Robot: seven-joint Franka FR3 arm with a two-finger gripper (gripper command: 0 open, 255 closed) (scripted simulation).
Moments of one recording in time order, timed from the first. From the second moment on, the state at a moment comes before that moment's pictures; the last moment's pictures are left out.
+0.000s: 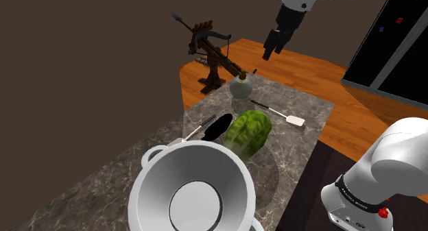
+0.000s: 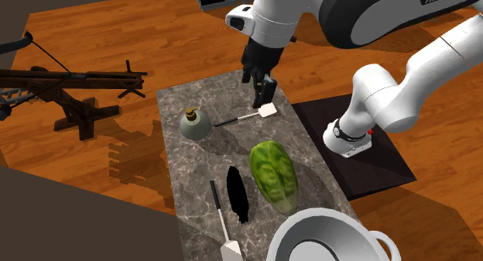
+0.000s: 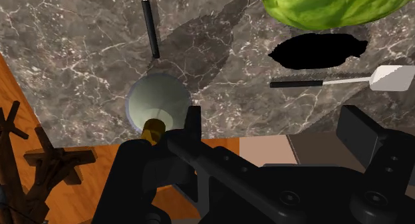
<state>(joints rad) -0.04 -0.50 -0.04 -2.22 0.06 1.91 -0.18</state>
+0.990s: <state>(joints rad) -0.08 0.03 -0.13 -1.94 0.09 2.07 -0.30</state>
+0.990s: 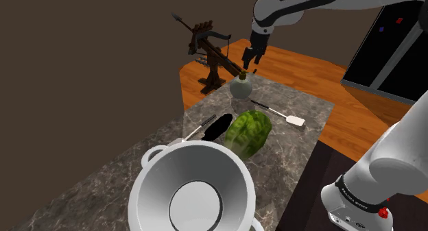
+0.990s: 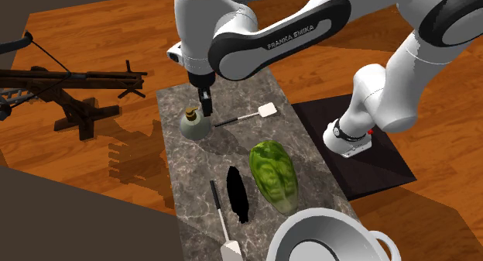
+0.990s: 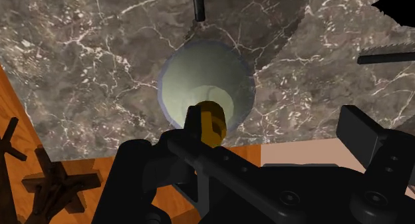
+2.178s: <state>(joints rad) -0.11 0.32 -0.14 -1.78 0.13 2.16 -0.35</state>
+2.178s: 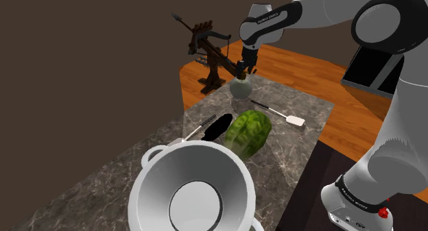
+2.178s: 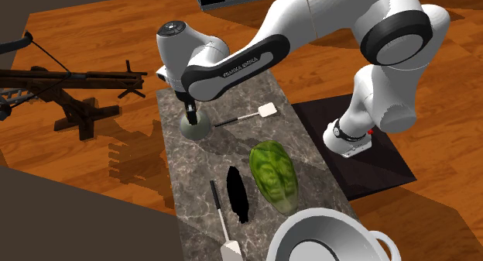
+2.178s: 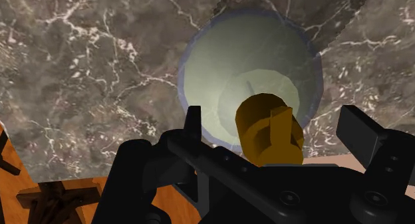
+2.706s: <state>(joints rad) -0.11 0.32 -0.14 -1.78 0.13 2.16 -0.35</state>
